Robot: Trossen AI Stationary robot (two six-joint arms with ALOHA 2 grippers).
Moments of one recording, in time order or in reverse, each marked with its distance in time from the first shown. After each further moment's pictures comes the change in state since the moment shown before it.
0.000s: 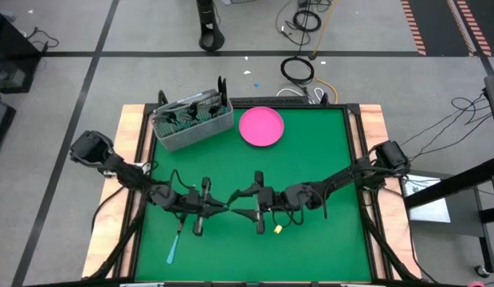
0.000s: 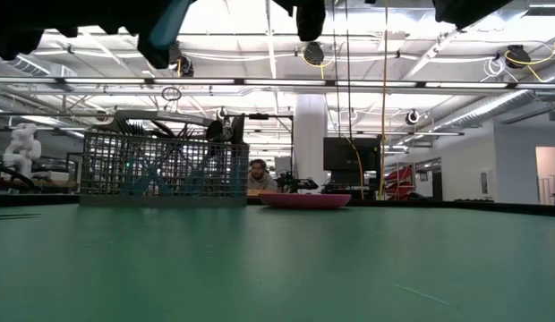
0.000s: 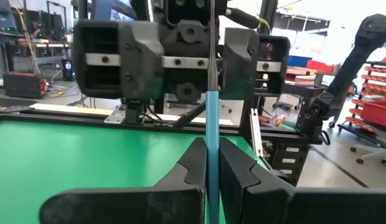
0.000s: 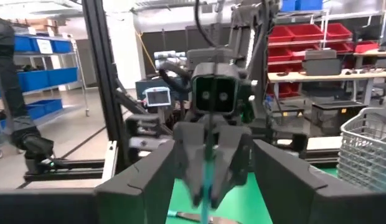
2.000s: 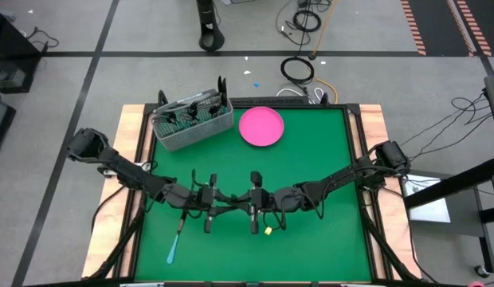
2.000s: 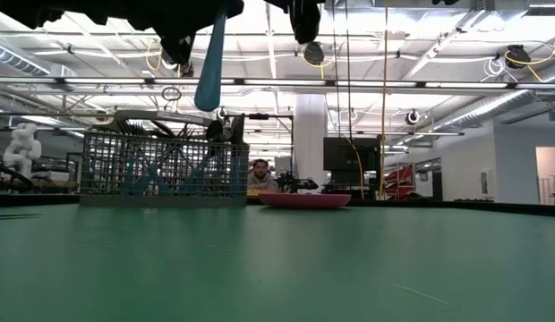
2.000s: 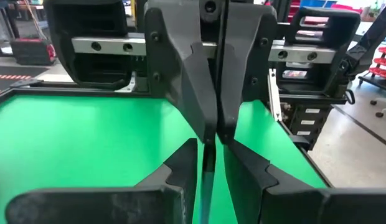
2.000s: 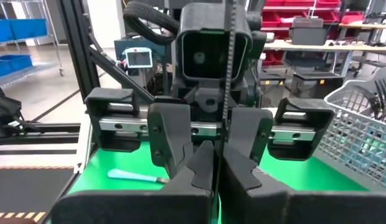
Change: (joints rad) left arm 0.077 -0.070 0.165 -0.462 0.057 -0.024; right arm 0.004 0.001 0.111 -0.302 0.060 0.005
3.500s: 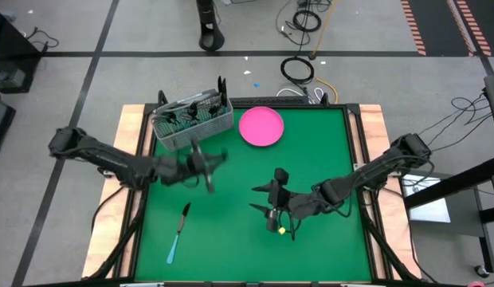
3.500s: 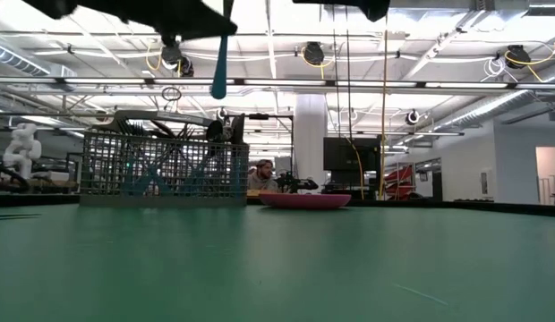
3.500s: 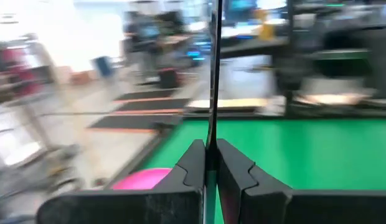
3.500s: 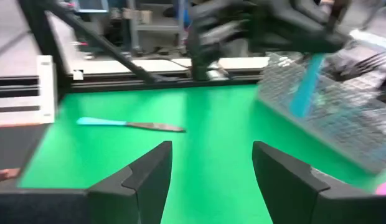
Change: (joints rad) left arm 0.240 -0.282 -0.002 -0.205 -0.233 0.286; right arm 0.099 -0.244 0.000 -0.558 0.248 0.150
